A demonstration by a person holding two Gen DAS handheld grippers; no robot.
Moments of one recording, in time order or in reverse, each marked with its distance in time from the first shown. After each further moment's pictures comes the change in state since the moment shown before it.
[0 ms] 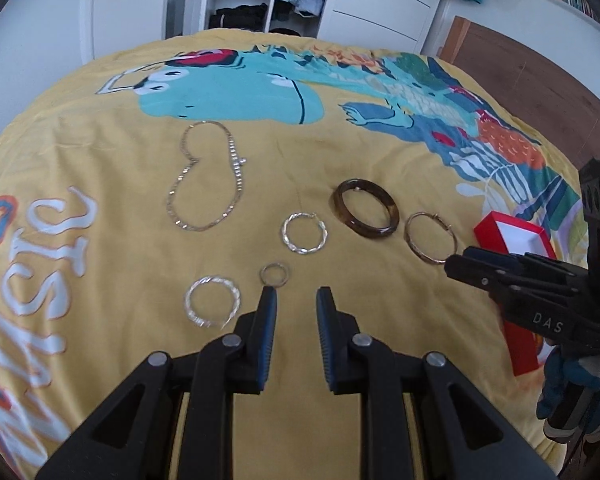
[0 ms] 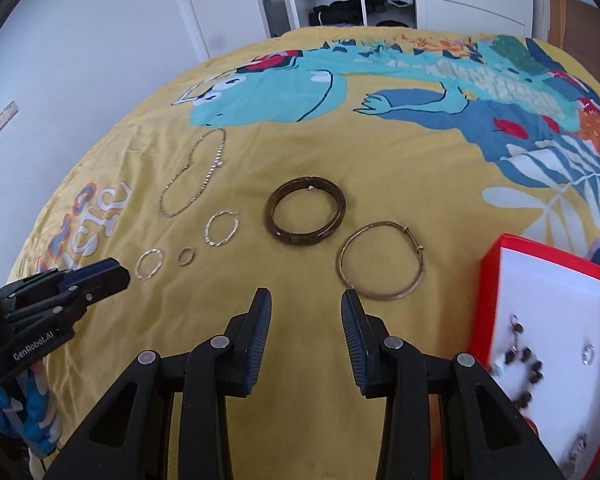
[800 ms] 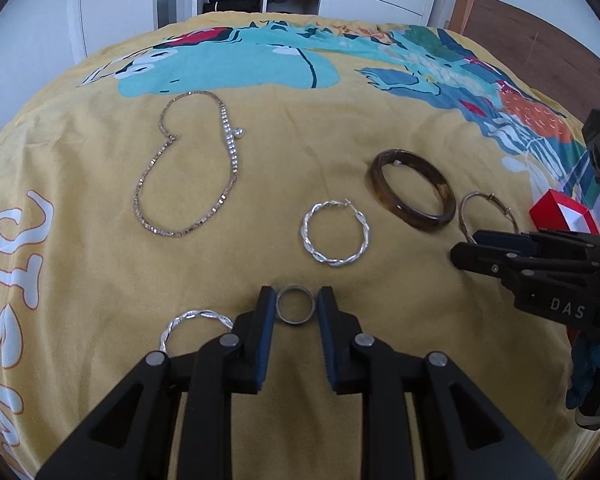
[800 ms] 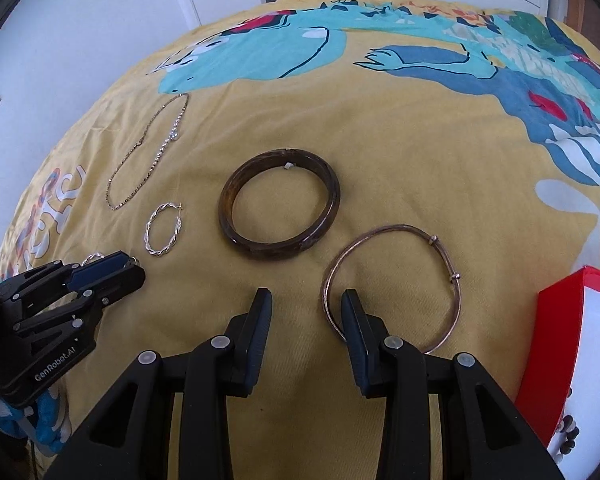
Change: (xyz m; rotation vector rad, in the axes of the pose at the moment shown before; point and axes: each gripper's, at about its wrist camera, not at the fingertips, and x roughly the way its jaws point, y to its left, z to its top) left arm 0.069 0.010 0.003 0.052 0.045 0.060; right arm 0.070 -0.012 0.018 -0.030 0.106 -0.016
